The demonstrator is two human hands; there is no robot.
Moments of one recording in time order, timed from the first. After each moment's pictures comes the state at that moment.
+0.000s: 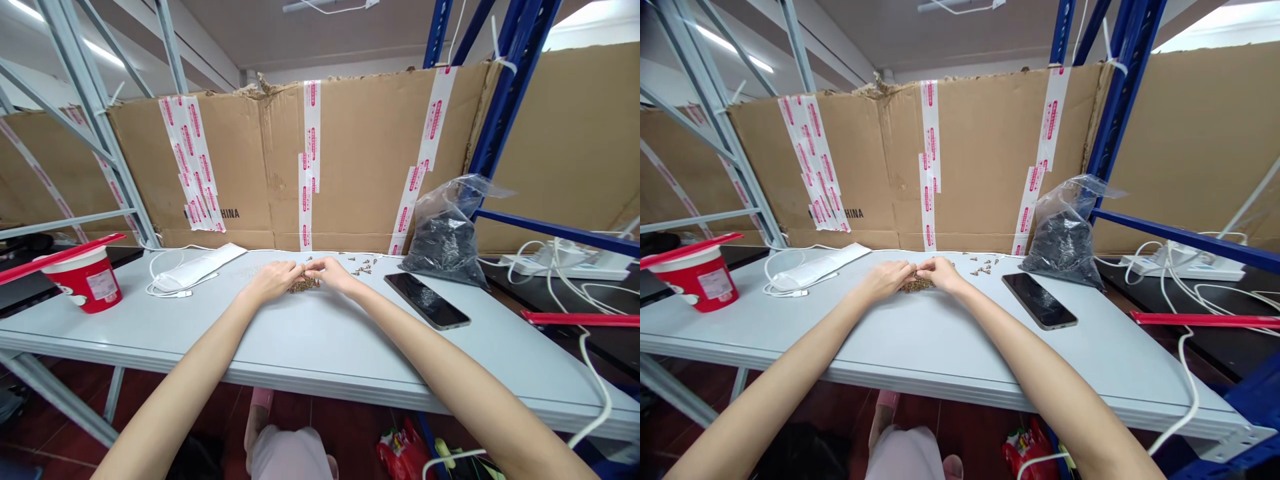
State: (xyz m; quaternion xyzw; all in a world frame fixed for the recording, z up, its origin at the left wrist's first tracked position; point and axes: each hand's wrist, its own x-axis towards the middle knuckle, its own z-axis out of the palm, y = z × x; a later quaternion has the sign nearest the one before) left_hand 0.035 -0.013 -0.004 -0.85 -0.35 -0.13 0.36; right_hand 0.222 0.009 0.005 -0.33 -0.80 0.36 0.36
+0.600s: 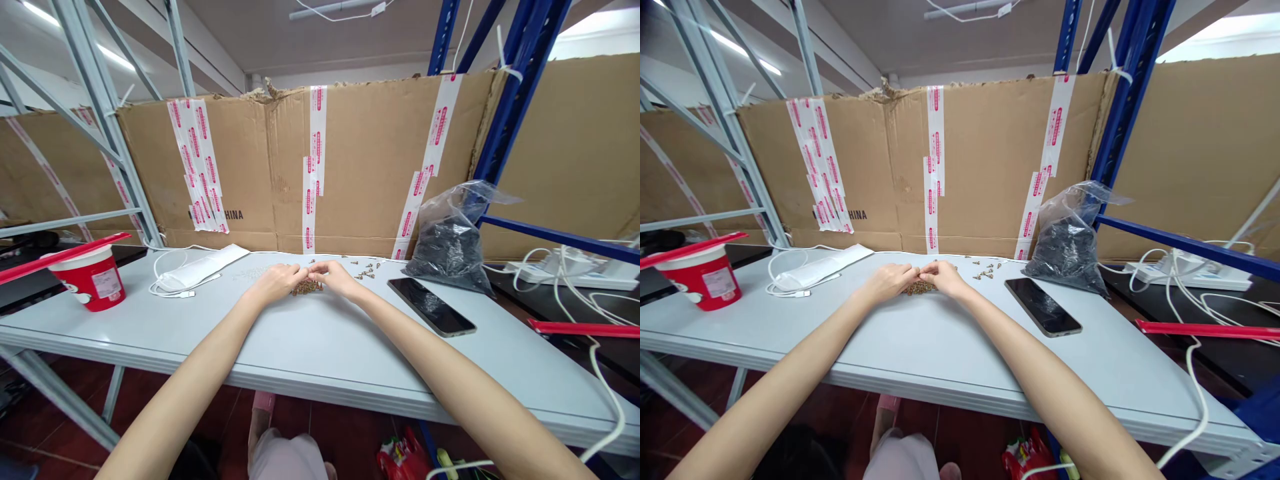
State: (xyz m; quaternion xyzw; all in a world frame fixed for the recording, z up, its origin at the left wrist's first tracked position) left_hand 0.037 -0.016 -0.001 -0.85 -0.36 -0.13 0.37; right_hand 0.222 0.008 0.005 -0.35 -0.79 0.35 0.36
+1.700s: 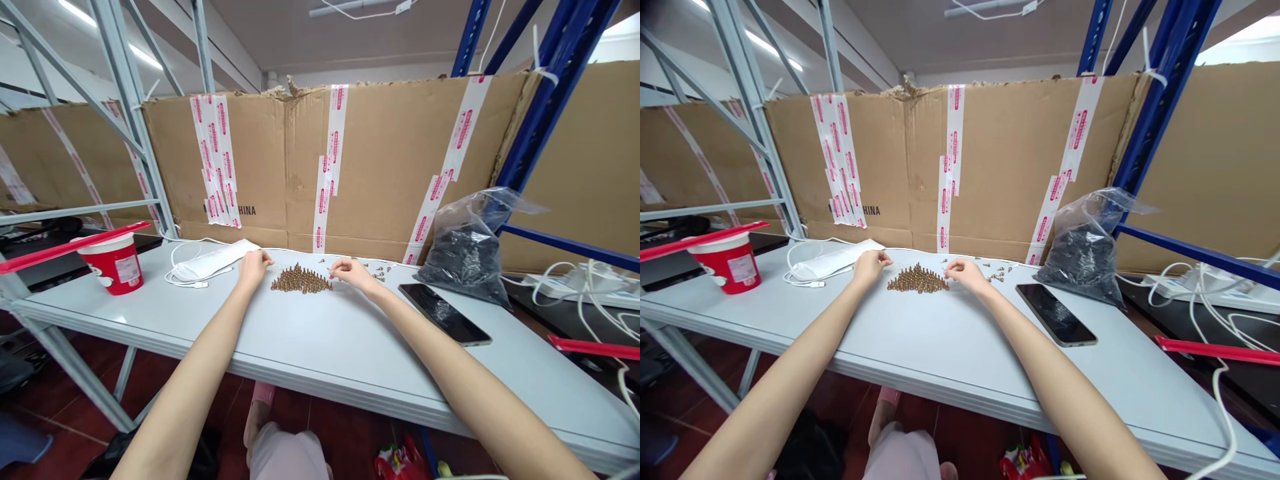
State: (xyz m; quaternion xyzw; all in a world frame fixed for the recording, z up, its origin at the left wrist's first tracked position) left_hand -0.033 0.018 -0.010 -0.60 -0.74 -0.28 0.06; right_hand 0.240 0.022 0.002 -0.38 -0.74 0.41 0.38
